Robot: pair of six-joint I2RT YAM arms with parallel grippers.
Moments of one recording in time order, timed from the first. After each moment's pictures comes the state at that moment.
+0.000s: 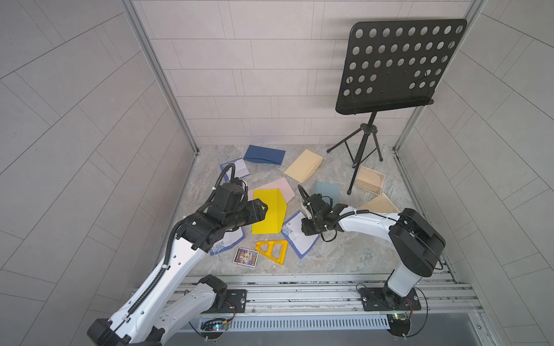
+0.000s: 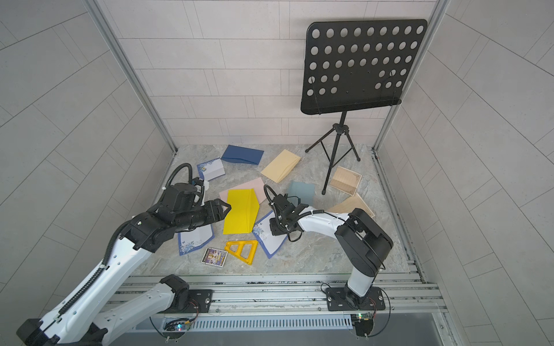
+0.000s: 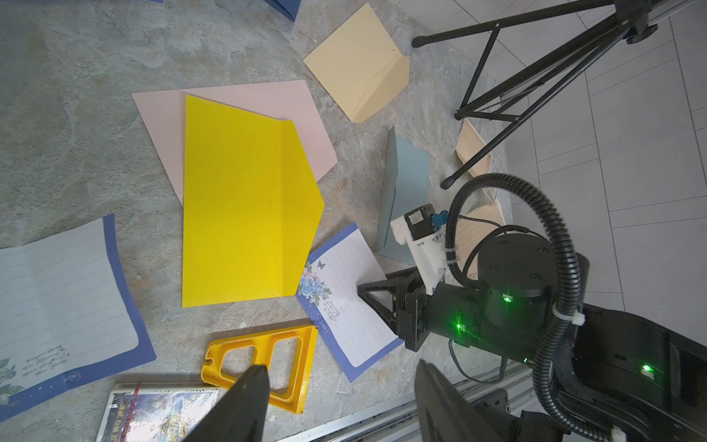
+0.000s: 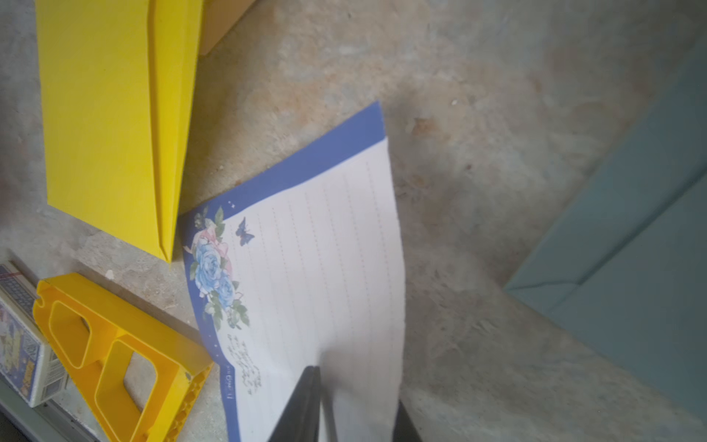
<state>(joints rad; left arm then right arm) -0.50 0.91 1.03 -0.86 0.13 -0.71 0.74 1.70 0.98 -0.39 -0.11 0.54</state>
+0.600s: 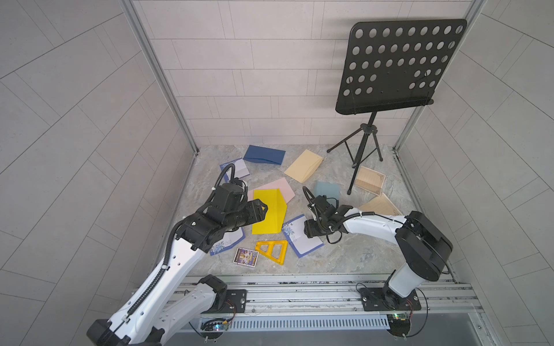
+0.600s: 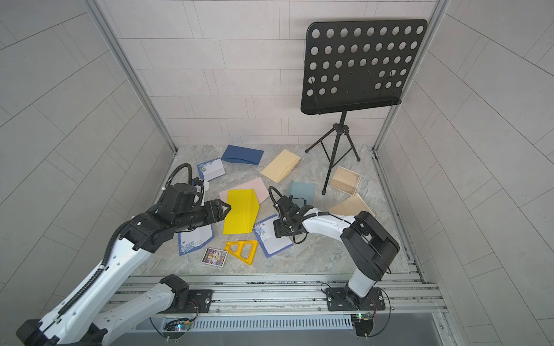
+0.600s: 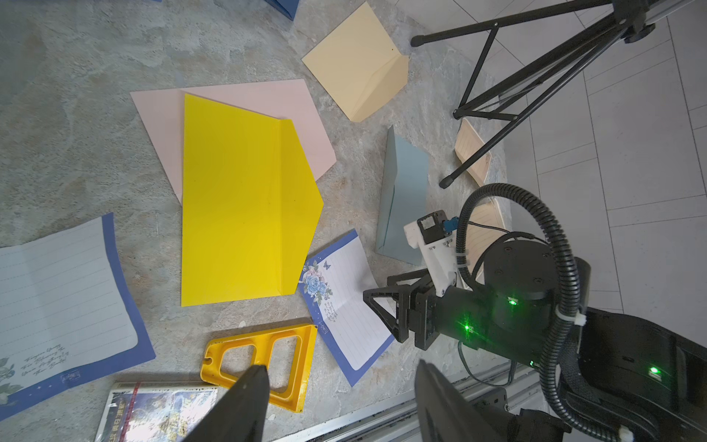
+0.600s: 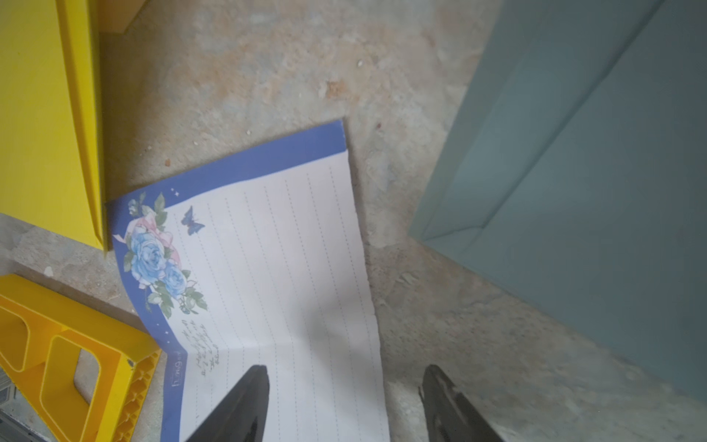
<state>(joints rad) -0.50 0.91 1.03 -0.86 0.13 -0.71 0.72 1.63 0.92 -0.44 -0.05 0.56</state>
